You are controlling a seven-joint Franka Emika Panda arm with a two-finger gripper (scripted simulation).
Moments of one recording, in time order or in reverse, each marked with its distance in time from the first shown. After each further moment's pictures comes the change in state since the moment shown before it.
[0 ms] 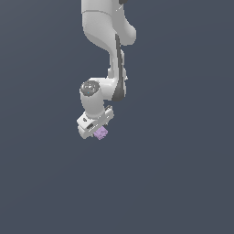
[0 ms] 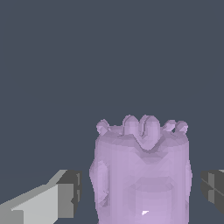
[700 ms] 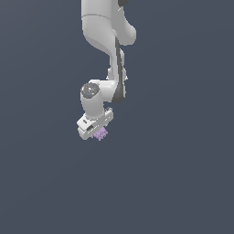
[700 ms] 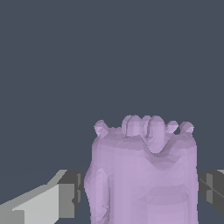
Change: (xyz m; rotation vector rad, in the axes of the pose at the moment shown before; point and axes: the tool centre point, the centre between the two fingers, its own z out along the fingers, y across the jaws) arm 0.001 0.003 0.009 -0.007 0.004 0.001
